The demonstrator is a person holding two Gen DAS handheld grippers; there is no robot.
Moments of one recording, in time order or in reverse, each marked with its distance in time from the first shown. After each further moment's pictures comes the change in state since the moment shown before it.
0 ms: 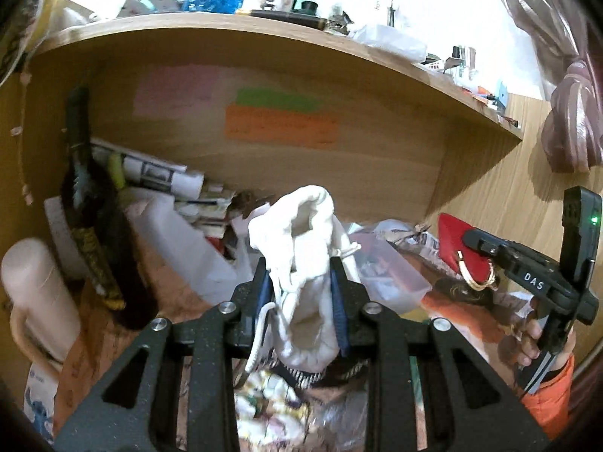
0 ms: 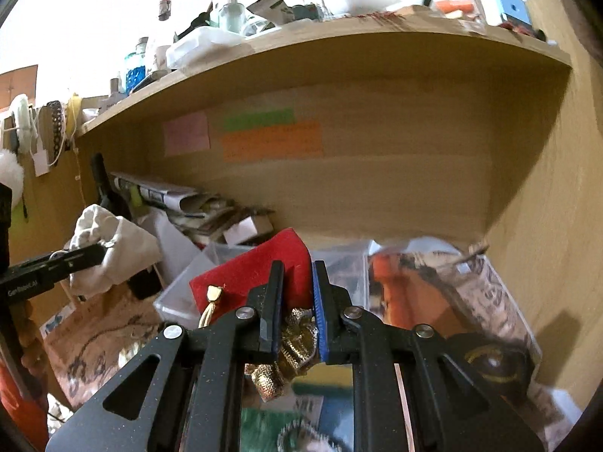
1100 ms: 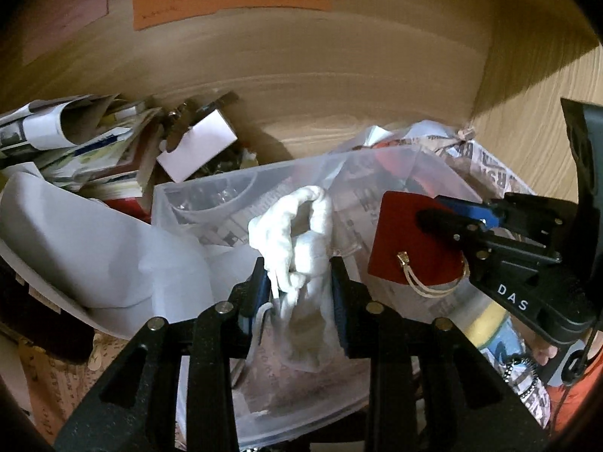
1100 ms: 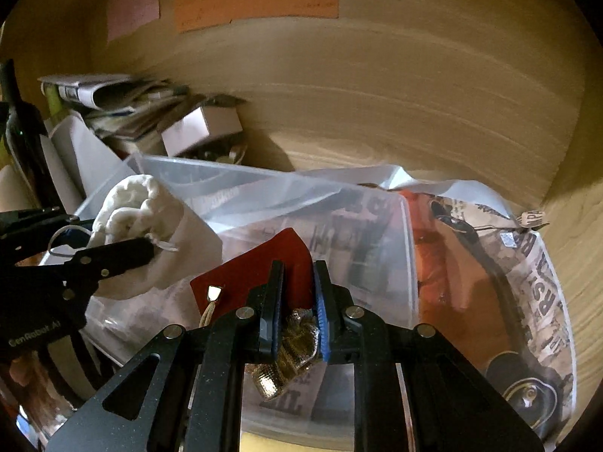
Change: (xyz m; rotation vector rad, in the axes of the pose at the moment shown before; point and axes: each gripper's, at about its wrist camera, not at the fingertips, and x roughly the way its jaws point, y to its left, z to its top) left arm 0.181 -0.022 -0.014 0.126 0.396 0.049; right arm 0.154 -0.015 -0.023 -0.096 0.413 -0.046
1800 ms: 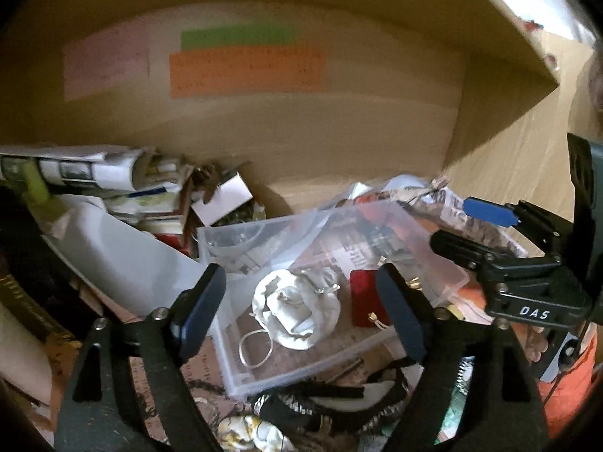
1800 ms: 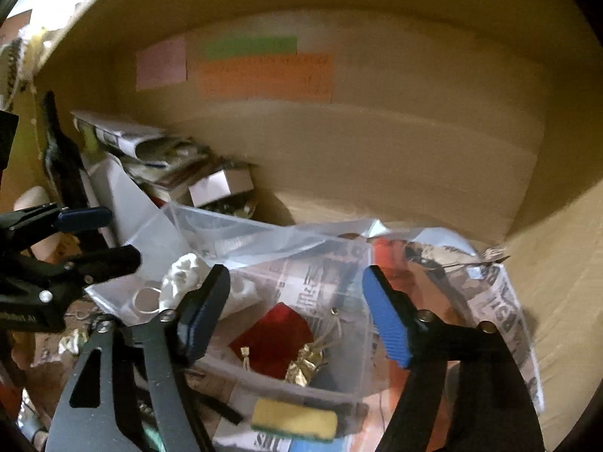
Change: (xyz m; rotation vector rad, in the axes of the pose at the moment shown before) left arm -0.088 0.006 -0.002 -0.020 -0.199 -0.029; right arm -0.080 0.002 0.000 -0.016 -0.198 -0.012
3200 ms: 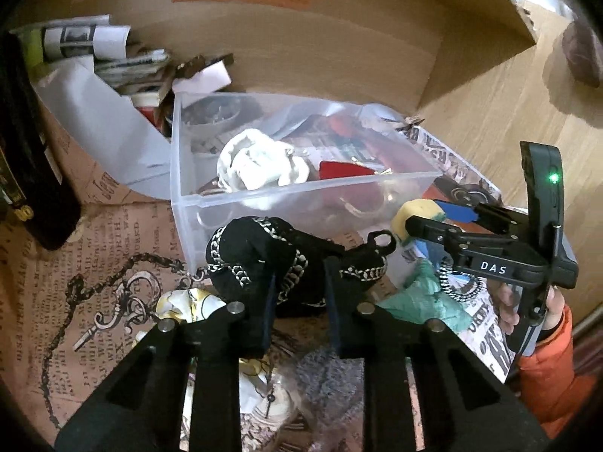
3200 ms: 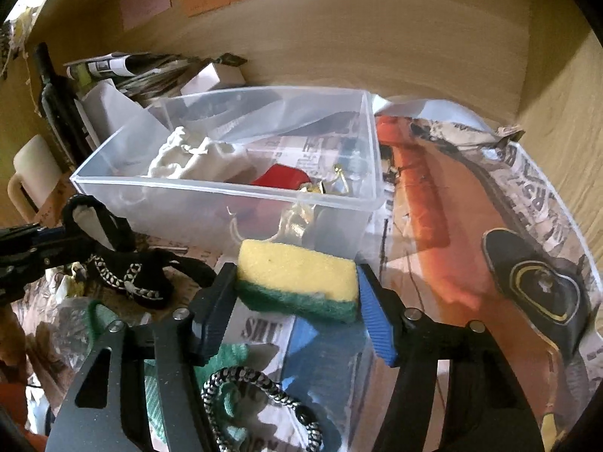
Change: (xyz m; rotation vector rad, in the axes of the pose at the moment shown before) left arm -0.006 -0.010 -0.094 -0.069 0.152 -0.130; right arm 0.017 -0.011 -0.091 0.104 0.219 0.053
